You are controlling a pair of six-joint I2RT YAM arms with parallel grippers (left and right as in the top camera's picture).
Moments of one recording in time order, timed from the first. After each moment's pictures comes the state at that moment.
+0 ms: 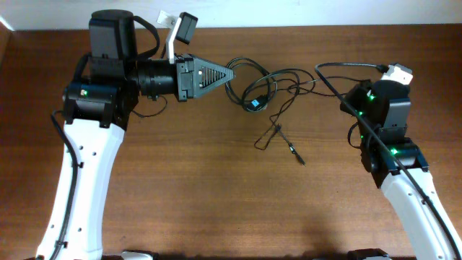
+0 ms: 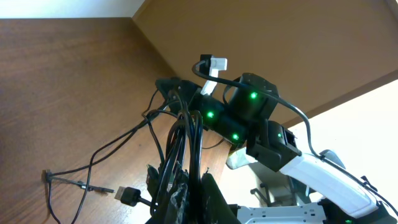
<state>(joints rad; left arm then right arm) -0.13 1.51 1.70 -0.78 1.18 -0.24 0.07 1.24 0.92 -0.17 0.24 0.42</state>
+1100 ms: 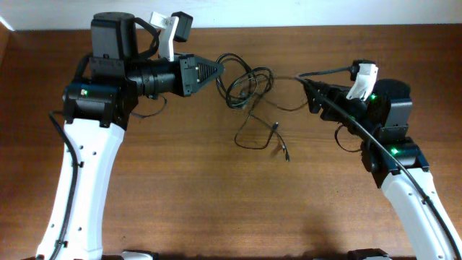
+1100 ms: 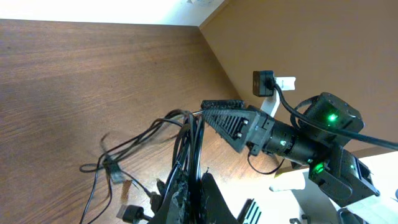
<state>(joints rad) -0.13 1.51 1.70 -0.83 0.91 -0.24 0.07 1.24 0.93 -0.12 -0.41 0.42</state>
